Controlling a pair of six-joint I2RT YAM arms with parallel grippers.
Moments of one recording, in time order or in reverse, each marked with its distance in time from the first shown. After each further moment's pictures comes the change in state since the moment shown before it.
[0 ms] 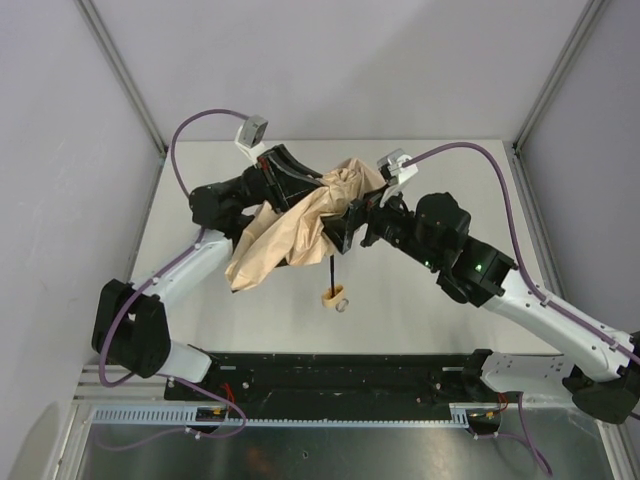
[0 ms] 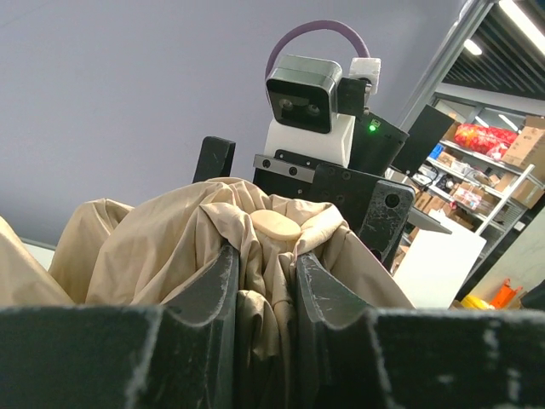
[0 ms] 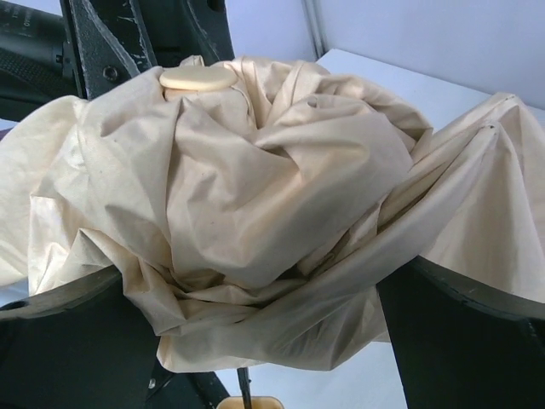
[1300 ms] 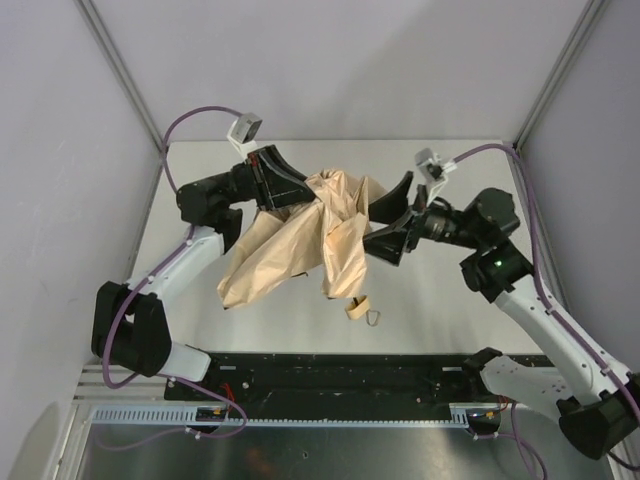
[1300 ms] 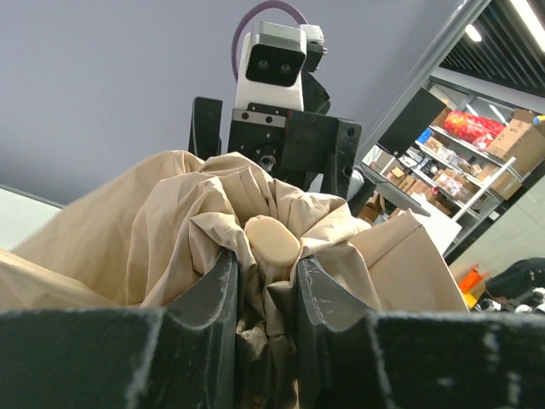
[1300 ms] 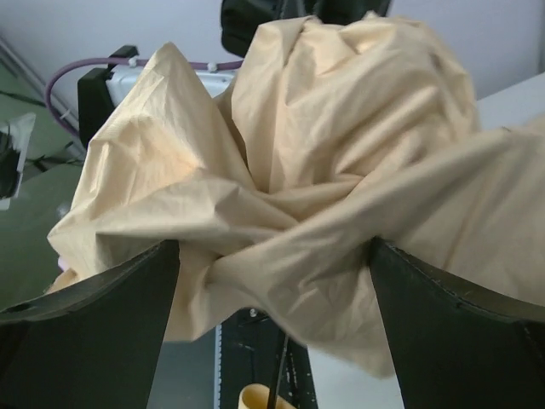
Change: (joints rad) left arm 0.099 0.003 0.009 0.022 0.134 -0.153; right arm -0.467 -0.131 -0.227 0.380 -0.972 0.276
